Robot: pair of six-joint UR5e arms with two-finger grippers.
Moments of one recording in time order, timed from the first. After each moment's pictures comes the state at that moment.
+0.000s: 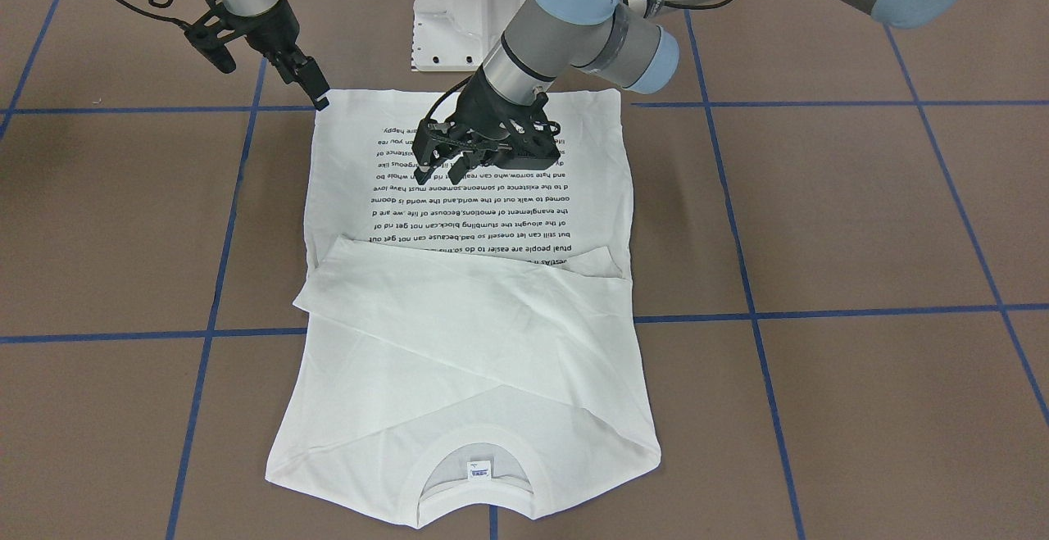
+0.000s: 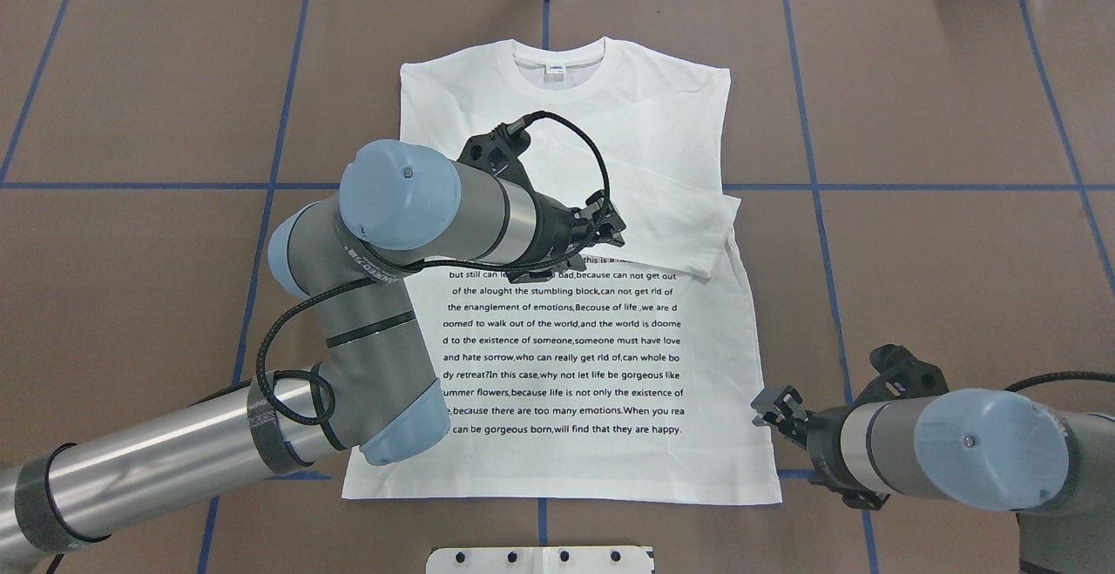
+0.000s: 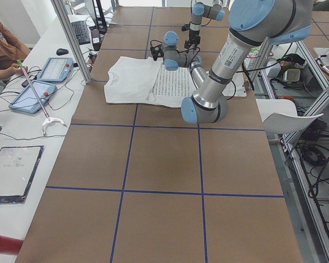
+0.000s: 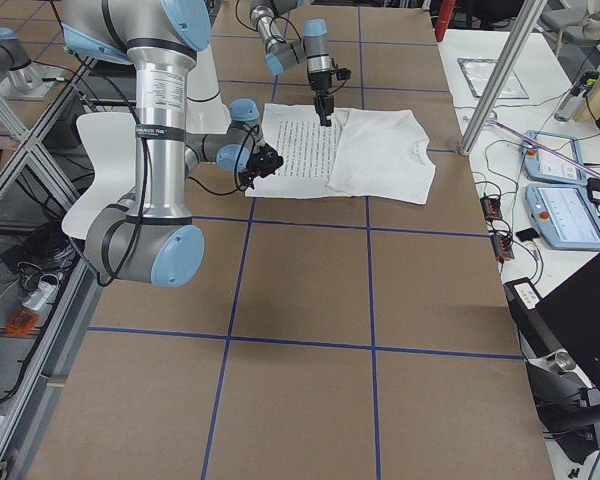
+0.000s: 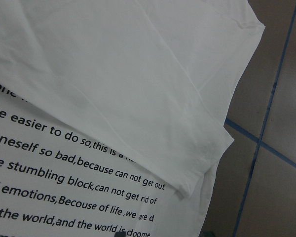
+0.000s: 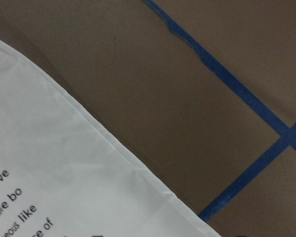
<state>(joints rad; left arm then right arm) -0.49 -2.33 -1.55 -2.21 -1.85 -1.81 0.22 -1.64 2.19 -1.25 1.67 2.24</state>
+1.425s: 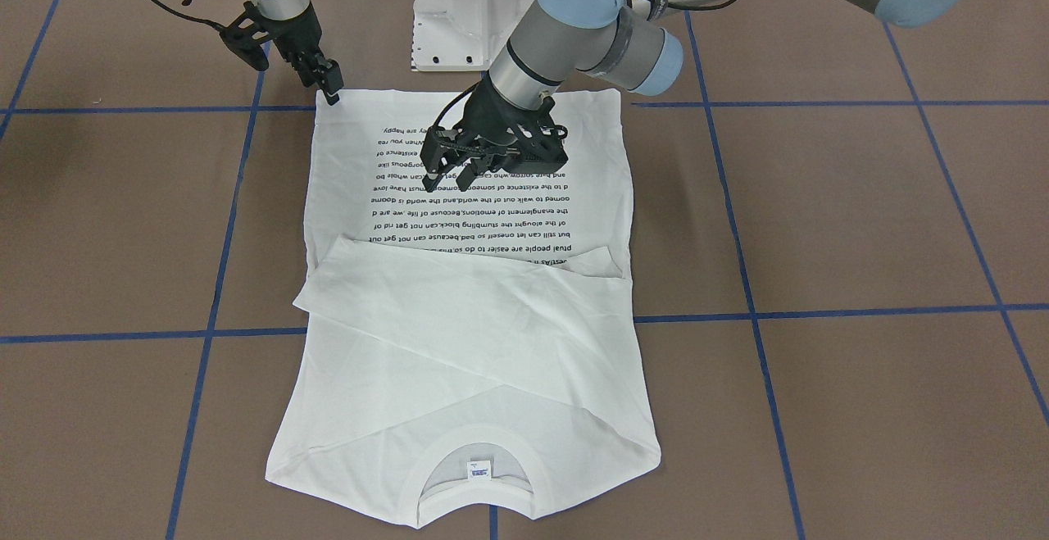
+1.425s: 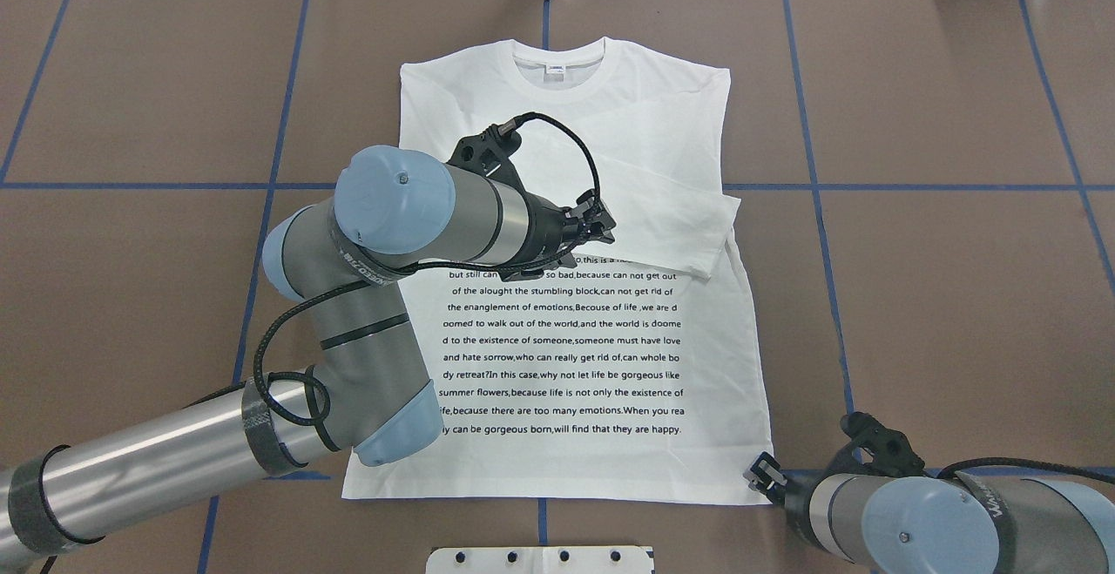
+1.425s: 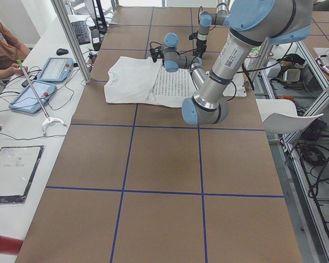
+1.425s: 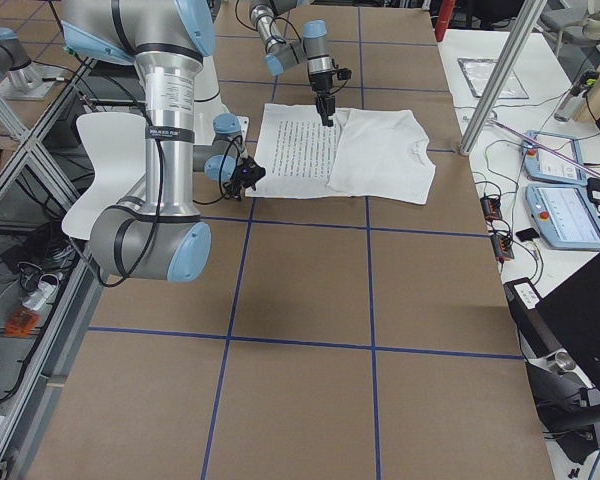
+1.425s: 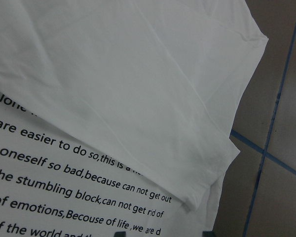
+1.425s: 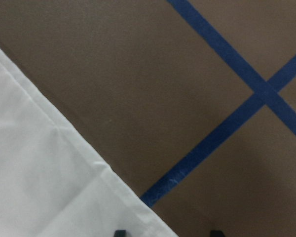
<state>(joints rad) -0.49 -2.32 -1.55 -2.21 -1.82 -1.81 0.07 -1.64 2.10 -1.24 1.55 2.28</state>
